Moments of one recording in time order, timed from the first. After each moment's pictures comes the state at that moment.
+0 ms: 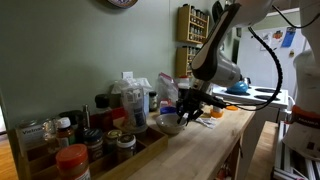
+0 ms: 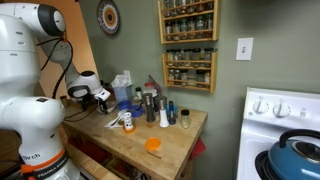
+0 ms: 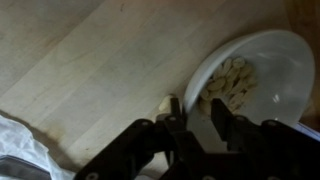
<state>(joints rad) 0.37 0.20 0.35 -2.60 1.12 3.23 0.22</state>
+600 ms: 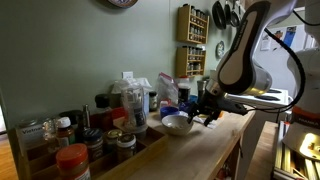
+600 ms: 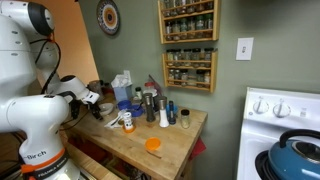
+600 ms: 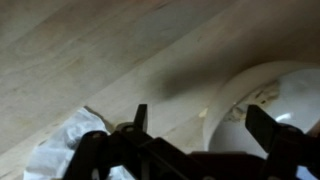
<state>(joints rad) 0.66 0.15 0.28 -2.77 1.18 3.49 0.22</state>
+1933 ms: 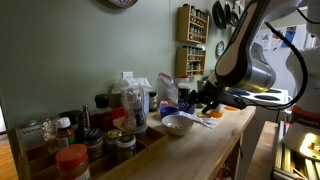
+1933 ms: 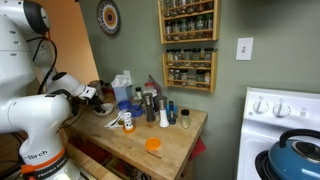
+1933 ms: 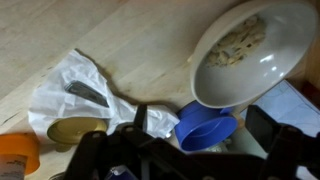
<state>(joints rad) 0.71 0.12 0.27 -2.74 1.39 3.66 0.08</state>
